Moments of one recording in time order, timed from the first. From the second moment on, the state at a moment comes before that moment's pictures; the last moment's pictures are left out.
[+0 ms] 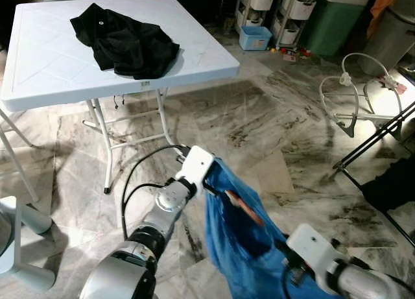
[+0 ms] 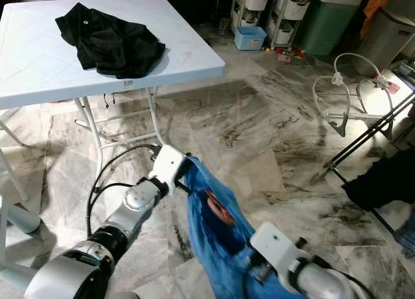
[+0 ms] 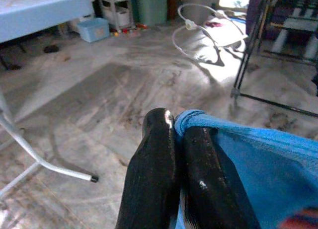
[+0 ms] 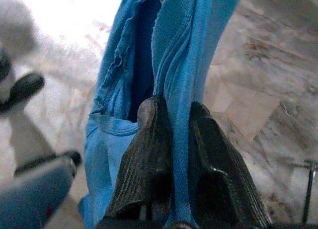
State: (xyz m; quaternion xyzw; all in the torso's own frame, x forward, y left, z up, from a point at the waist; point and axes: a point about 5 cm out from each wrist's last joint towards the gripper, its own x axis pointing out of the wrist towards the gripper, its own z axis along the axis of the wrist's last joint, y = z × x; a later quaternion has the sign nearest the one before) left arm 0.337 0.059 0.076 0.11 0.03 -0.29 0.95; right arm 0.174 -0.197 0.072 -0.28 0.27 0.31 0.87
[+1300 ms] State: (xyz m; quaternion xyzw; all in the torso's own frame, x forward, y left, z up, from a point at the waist) left arm 0.349 0.108 0.073 0.19 0.08 -0.23 0.95; right arm 0.157 -0.206 0.095 -0.17 0.28 0.37 0.87
